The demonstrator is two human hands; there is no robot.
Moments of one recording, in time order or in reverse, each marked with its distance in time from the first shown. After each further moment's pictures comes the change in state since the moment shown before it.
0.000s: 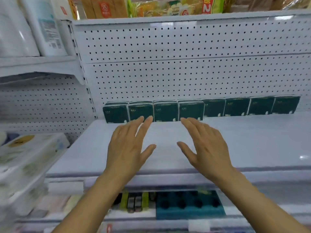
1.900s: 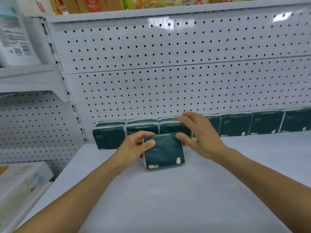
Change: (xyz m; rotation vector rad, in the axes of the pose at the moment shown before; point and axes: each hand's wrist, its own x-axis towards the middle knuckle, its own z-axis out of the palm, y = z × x) left_hand 0.124 -0.087 0.117 -1.209 -0.435 -0.486; right_hand 0.140 0.079 0.142 0.276 -0.160 -0.049
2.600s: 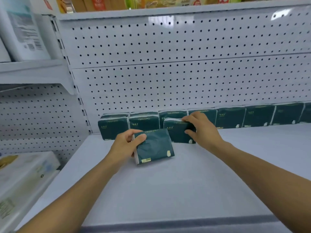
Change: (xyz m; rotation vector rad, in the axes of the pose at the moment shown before) left_hand -0.041 -0.005 -0.008 0.000 0.229 -0.097; right_hand -0.016 -0.004 -0.002 0.017 -0.071 0.223
